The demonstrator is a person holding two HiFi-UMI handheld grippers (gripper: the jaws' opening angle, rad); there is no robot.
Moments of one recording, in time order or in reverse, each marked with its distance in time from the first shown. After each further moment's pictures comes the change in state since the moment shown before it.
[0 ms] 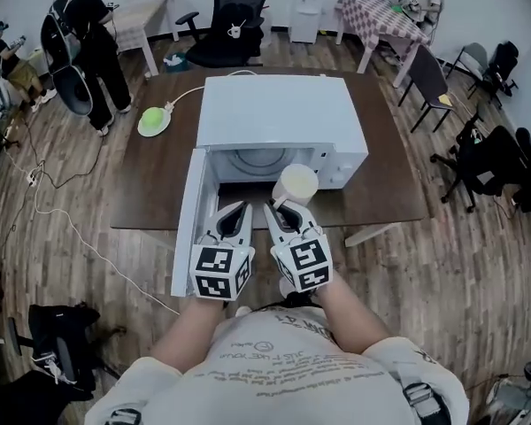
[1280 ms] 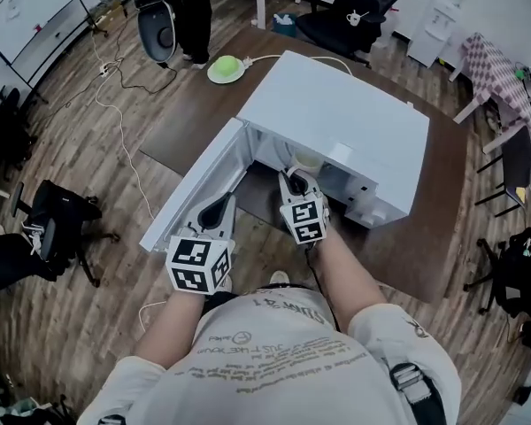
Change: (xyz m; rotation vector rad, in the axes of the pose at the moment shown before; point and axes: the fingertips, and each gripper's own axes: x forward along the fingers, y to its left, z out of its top) left arm -0.012 0.044 -0.028 -0.145 0.027 0.516; right arm 0.158 -0.044 -0.106 -0.217 0.063 0.396
